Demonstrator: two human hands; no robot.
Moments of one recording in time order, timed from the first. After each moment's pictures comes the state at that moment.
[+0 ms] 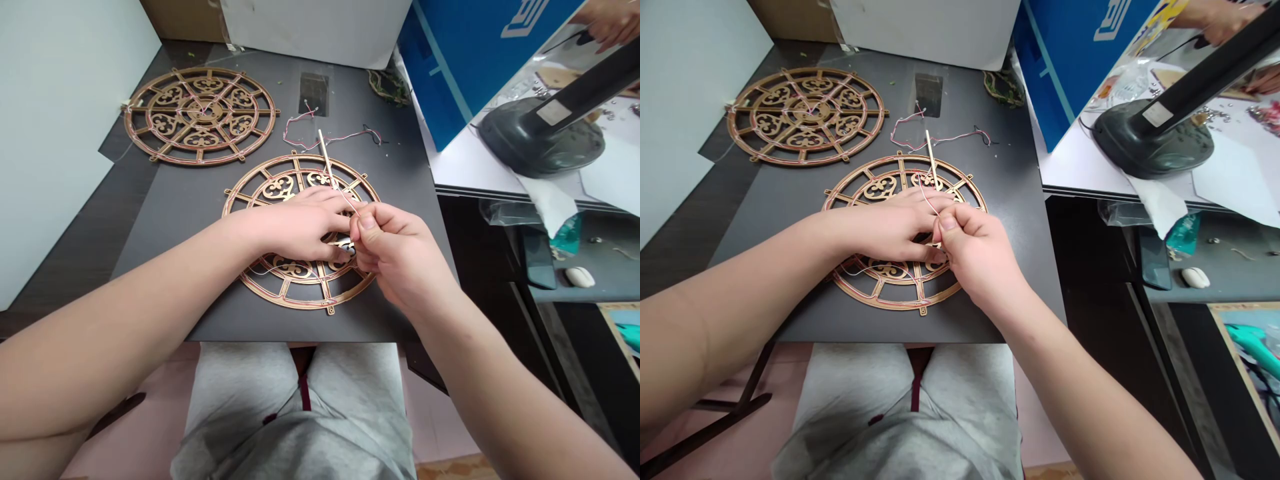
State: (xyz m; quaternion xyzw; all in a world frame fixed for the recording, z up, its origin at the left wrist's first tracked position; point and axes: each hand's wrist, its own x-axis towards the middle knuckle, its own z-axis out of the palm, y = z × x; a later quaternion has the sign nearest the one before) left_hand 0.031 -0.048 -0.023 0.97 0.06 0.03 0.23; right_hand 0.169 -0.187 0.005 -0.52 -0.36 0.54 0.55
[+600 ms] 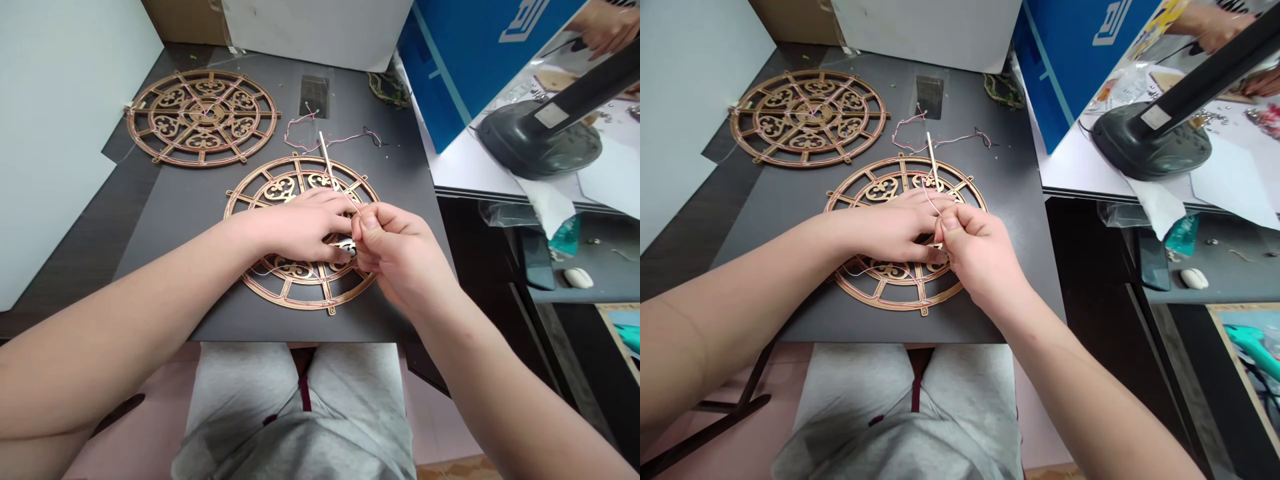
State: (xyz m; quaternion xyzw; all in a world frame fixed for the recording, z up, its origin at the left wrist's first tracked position) left_hand 0.030 -0.048 -0.025 0.97 0.04 0.03 0.22; right_hand 0.168 -0.187 0.011 -0.52 -0.34 0.55 0.56
